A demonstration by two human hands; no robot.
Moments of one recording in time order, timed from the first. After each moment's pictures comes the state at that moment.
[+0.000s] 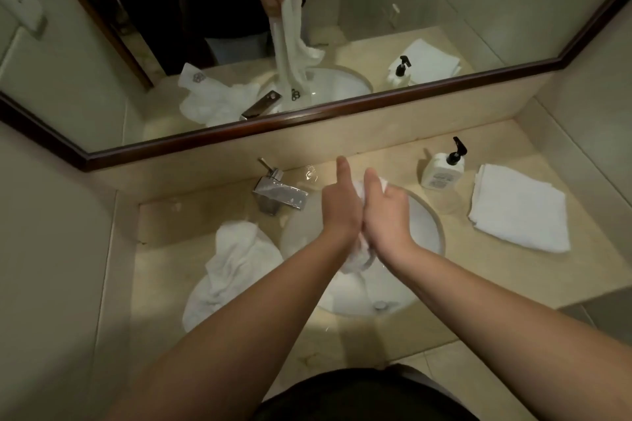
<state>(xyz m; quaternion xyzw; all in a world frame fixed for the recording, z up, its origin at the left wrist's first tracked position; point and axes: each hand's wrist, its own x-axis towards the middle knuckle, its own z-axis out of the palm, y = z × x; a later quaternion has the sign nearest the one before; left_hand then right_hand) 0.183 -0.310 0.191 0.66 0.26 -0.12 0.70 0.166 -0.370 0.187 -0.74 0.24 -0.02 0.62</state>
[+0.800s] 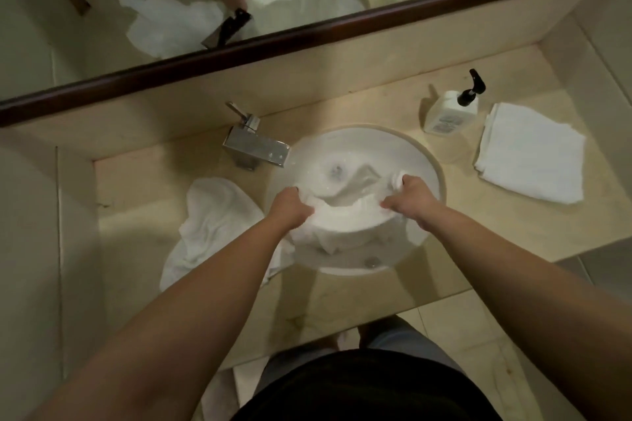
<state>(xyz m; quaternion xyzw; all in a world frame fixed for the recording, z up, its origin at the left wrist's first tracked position) 0.197 -0.242 0.015 0.87 0.16 -0.37 0.30 0.196 -0.481 0.023 -0.84 0.25 0.28 0.39</state>
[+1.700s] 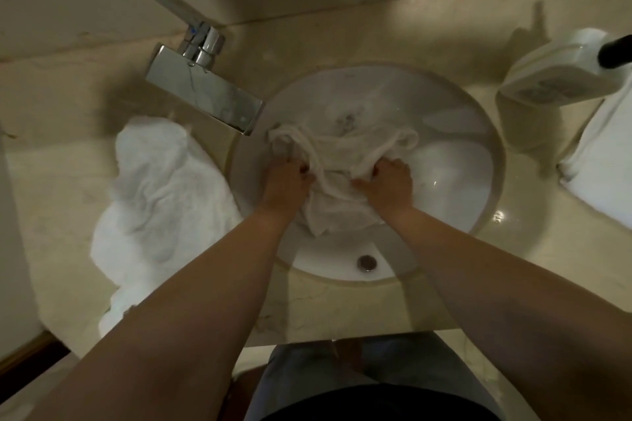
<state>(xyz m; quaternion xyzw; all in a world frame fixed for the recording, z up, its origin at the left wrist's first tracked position) 0.211 -0.262 -0.160 0.91 0.13 -0.33 0.23 0.226 -0.458 -0.164 -0.92 0.09 0.32 0.20</state>
